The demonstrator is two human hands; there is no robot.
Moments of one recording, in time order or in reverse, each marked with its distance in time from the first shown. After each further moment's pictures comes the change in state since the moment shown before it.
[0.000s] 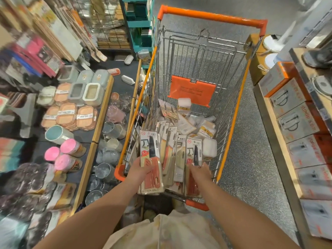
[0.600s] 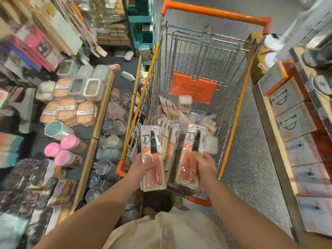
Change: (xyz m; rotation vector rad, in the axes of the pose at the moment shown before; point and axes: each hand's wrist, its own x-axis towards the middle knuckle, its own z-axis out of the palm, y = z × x) left_hand -0.003 -0.003 -0.012 -0.137 -0.145 0.033; right_hand -0.033 -0.021 -0.009 0.409 -0.140 -0.097
